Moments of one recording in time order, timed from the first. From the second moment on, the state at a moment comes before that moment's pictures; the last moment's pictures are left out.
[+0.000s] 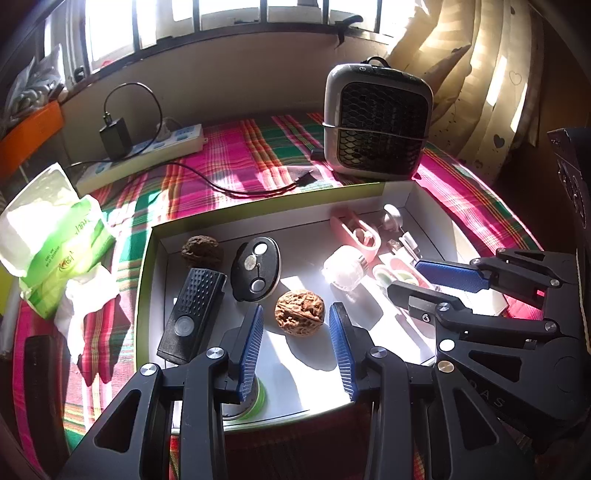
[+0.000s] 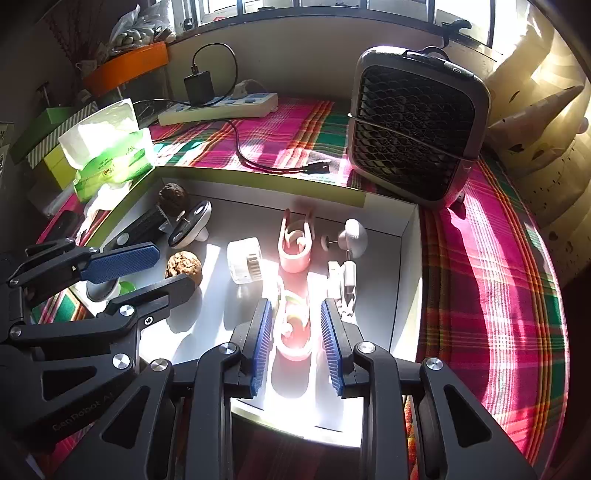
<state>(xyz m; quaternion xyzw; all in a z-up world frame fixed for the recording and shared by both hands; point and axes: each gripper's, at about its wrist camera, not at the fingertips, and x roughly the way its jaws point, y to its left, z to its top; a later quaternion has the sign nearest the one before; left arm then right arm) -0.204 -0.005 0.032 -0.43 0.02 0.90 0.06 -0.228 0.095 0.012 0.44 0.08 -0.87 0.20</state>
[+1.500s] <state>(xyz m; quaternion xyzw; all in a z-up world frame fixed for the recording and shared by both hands) -0.092 -0.020 0.023 -0.43 -0.01 0.91 0.00 -0.117 0.102 0.013 0.42 0.05 -0.89 0.16</state>
